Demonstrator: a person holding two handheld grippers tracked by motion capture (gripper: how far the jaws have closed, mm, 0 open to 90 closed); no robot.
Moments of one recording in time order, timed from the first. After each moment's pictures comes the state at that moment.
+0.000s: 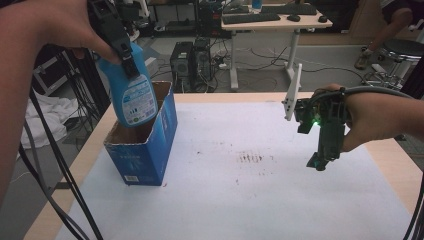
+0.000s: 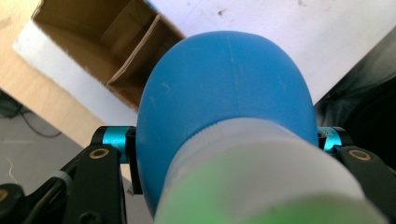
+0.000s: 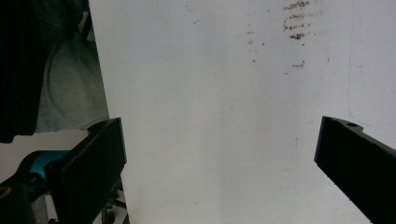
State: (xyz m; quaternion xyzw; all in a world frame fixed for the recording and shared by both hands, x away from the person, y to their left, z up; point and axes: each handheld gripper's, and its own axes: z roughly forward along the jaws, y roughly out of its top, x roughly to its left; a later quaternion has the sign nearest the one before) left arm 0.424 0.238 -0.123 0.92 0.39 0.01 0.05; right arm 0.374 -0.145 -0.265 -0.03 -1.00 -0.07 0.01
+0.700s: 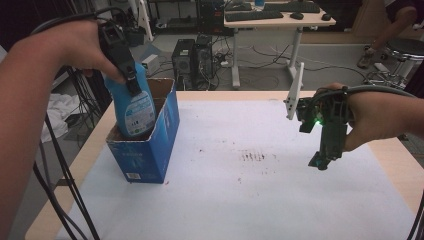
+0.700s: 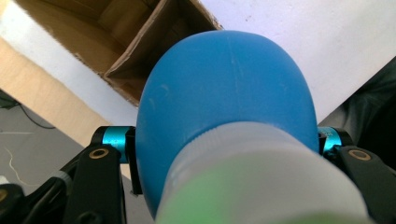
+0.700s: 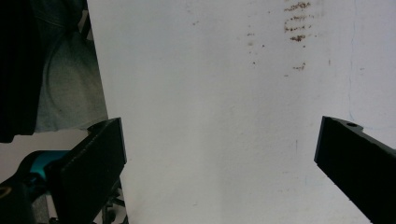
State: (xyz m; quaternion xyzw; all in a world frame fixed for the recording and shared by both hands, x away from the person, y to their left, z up) left arm 0.436 0.252 -0.178 0.93 0.38 0.00 0.03; right arm 0.376 -0.141 -0.268 -0.02 -1.00 -0.06 0.01
